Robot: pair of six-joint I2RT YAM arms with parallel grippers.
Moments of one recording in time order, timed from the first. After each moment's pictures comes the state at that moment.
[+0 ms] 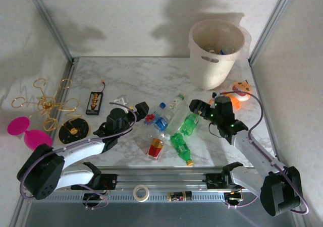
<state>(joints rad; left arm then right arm) -0.58 1.20 0.42 0.48 -0.15 -0.82 0.37 1.02 0.58 -0.16 -0.12 0.70</state>
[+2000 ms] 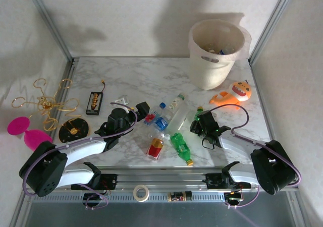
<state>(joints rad) -0.58 1.23 0.42 0.50 -0.15 -0.85 0.54 1.25 0.45 -0.19 0.15 0.81</state>
